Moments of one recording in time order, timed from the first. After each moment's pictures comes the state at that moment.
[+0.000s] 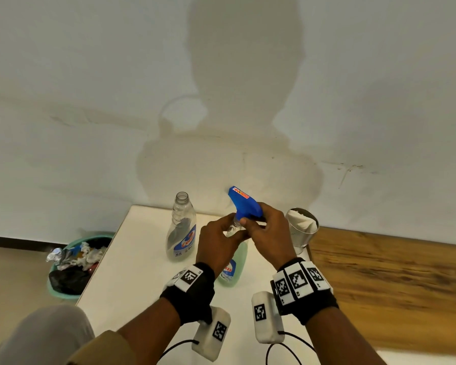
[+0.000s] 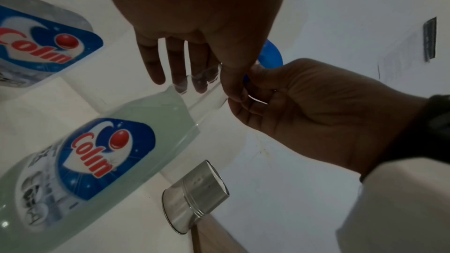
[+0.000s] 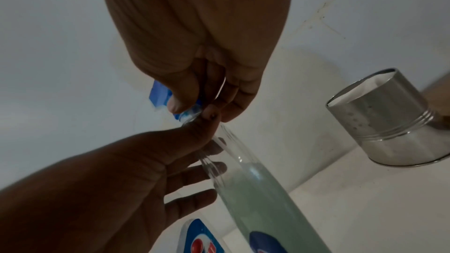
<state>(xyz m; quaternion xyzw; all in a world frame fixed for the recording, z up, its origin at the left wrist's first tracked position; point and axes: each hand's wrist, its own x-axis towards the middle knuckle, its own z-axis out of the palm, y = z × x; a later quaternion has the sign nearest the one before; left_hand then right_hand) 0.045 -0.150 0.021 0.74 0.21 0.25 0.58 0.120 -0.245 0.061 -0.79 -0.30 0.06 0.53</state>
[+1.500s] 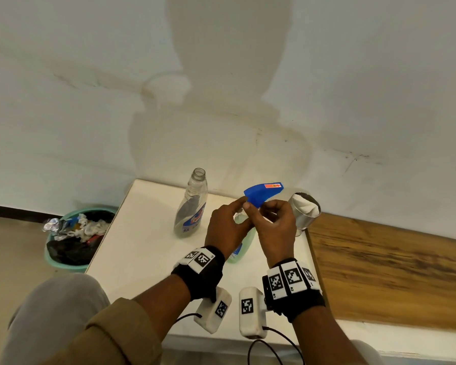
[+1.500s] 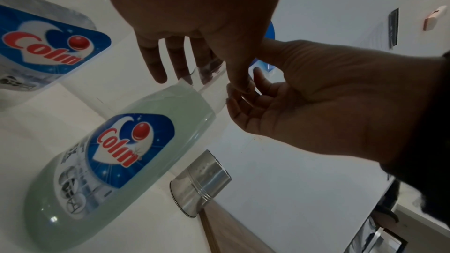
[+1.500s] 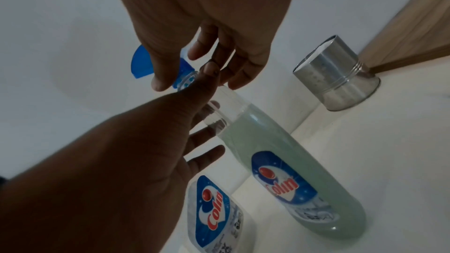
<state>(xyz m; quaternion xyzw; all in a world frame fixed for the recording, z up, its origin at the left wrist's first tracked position) 0.029 -0.142 0.003 0.77 0.19 0.24 0.55 0.076 -0.236 0.034 -0.75 -0.15 -0.01 0.64</state>
